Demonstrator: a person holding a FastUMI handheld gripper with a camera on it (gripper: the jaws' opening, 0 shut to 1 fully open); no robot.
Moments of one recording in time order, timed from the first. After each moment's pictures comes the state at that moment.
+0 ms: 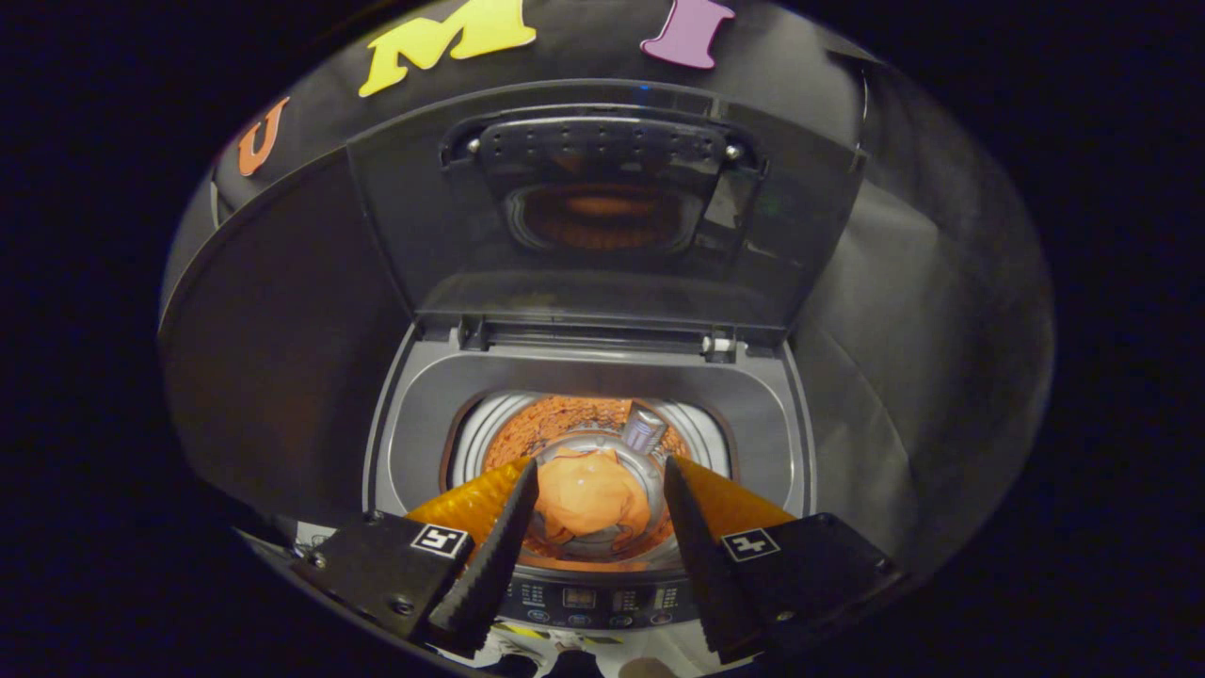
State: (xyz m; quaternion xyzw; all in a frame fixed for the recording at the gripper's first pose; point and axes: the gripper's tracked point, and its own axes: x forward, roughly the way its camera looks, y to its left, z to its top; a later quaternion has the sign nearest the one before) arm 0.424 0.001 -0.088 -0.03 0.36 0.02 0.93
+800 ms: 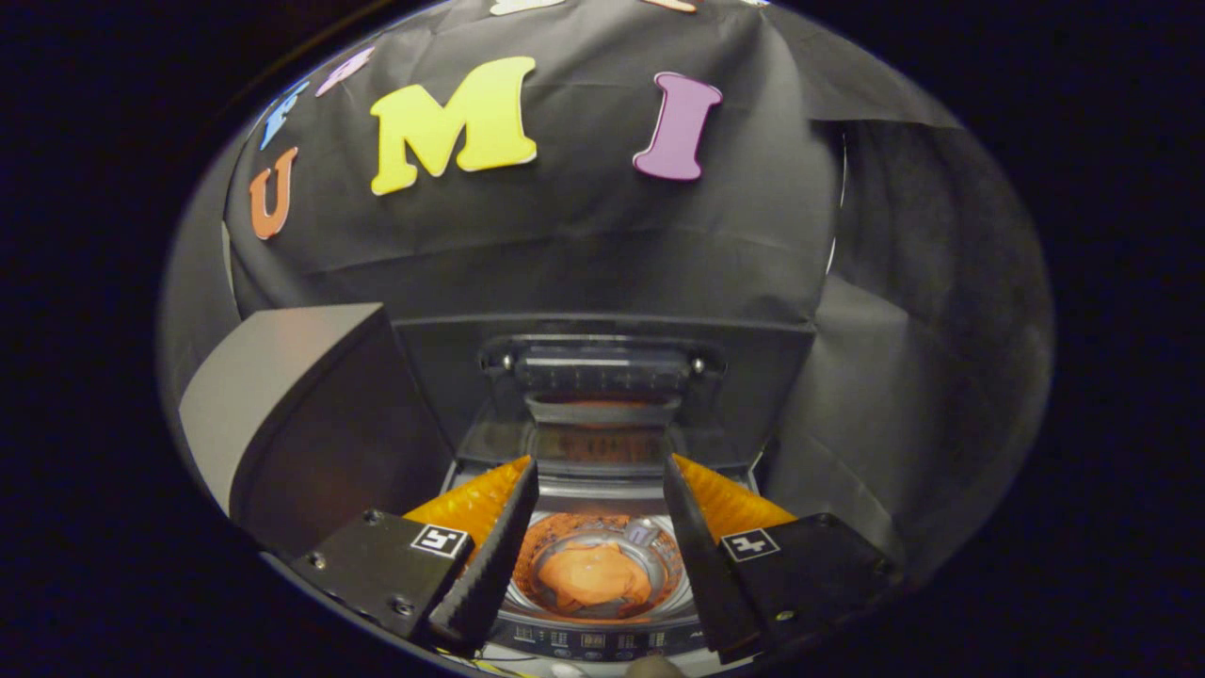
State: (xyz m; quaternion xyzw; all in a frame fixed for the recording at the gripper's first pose) arm 0.447 0.020 0.056 -0.02 0.20 0.04 0.98
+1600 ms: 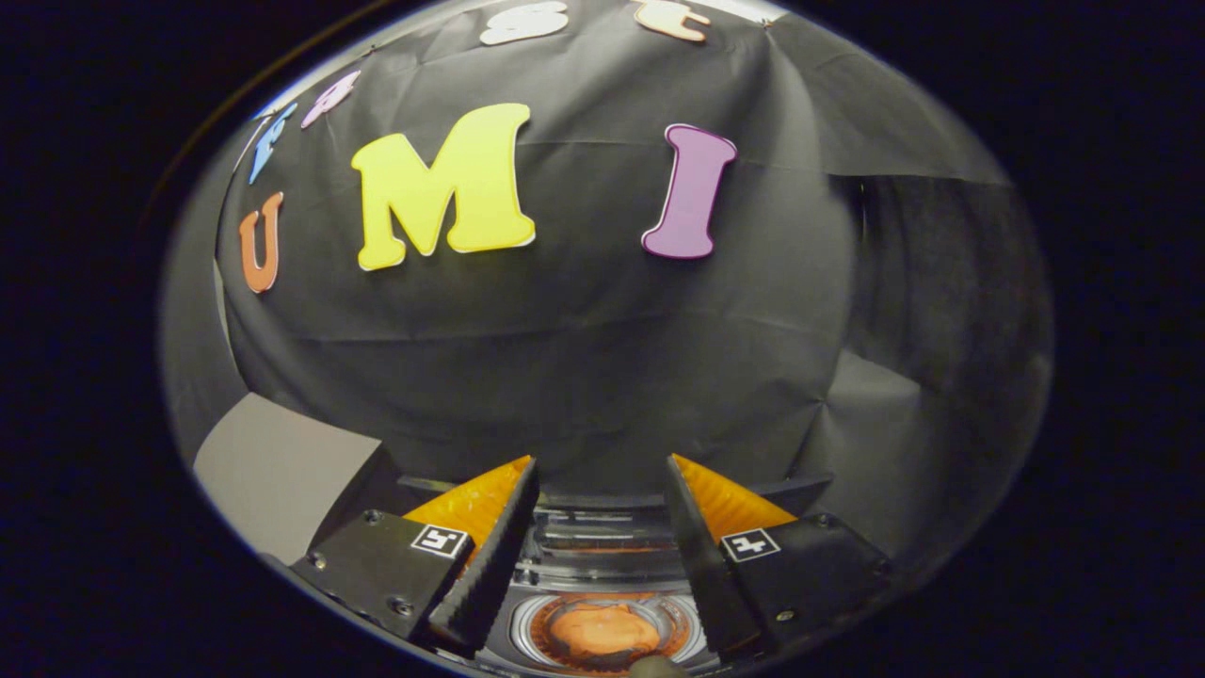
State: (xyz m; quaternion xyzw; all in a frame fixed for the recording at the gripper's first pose) arm 0.529 0.047 0.147 0.00 0.13 0.04 0.99
